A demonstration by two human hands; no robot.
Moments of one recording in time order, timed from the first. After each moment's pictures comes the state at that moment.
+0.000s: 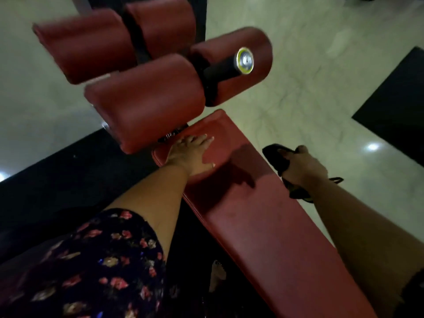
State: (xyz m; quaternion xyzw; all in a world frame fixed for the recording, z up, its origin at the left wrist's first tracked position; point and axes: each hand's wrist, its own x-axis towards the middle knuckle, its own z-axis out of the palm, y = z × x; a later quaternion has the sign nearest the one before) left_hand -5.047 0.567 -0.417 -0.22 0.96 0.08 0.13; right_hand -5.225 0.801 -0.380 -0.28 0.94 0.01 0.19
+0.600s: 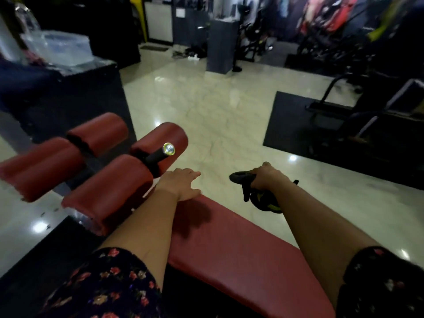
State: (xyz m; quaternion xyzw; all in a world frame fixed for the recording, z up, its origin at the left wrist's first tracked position) left_hand -5.077 0.630 -0.249 -0.03 0.99 0.01 0.10; right_hand -5.171 0.872 -0.212 -0.12 0.98 -0.06 0.17
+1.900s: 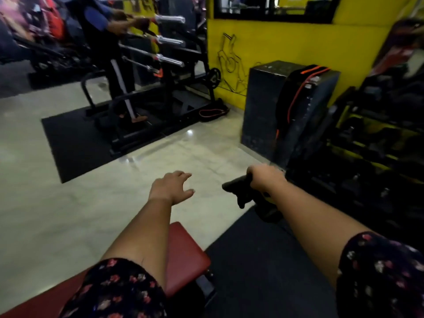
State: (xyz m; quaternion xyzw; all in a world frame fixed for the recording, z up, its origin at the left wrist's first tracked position) left_hand -5.024 1.323 -0.188 0.43 0.90 -0.01 0.06; right_hand -4.853 1.530 -0.158 0.33 0.94 -0.06 0.09
